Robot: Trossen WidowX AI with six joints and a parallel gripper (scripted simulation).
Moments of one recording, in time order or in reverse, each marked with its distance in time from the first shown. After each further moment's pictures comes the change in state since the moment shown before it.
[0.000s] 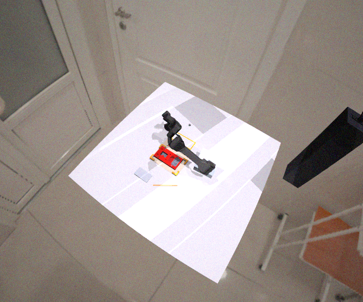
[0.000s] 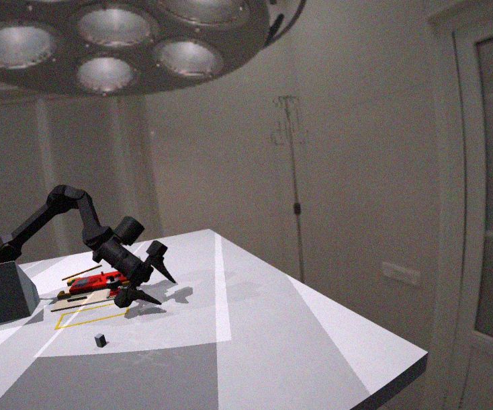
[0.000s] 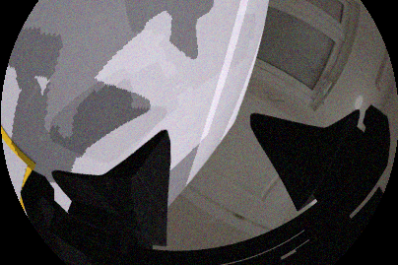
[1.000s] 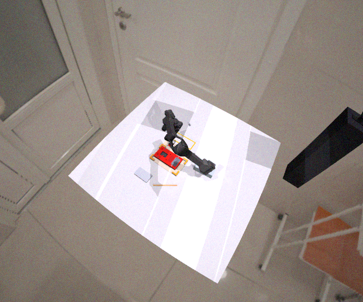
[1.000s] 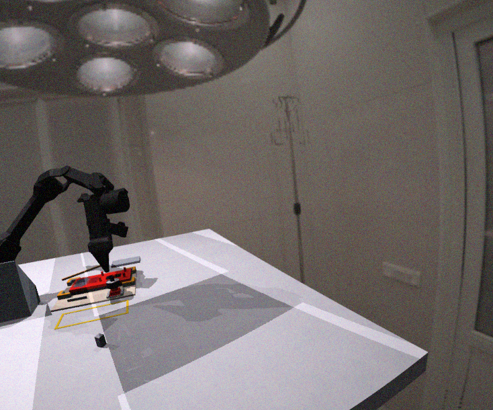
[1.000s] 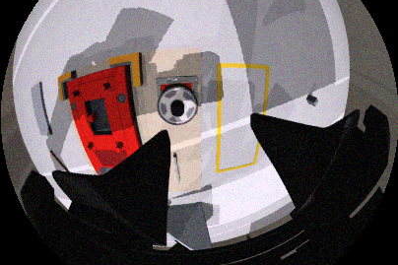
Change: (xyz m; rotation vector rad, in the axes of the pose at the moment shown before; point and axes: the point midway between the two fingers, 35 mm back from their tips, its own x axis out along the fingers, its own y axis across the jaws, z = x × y) arm -0.189 0.038 0.063 1.229 0.173 0.964
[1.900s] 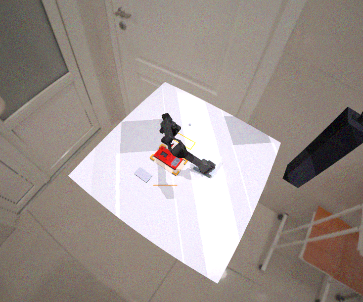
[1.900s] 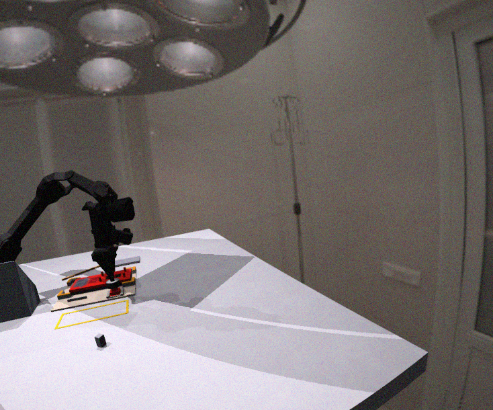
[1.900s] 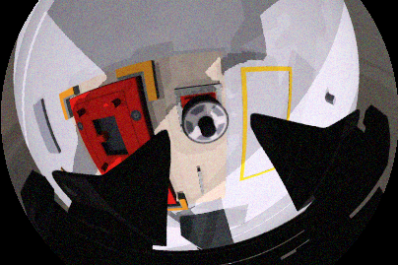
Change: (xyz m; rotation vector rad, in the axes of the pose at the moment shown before) arm 0.025 0.020 0.010 0.093 -0.008 0.044
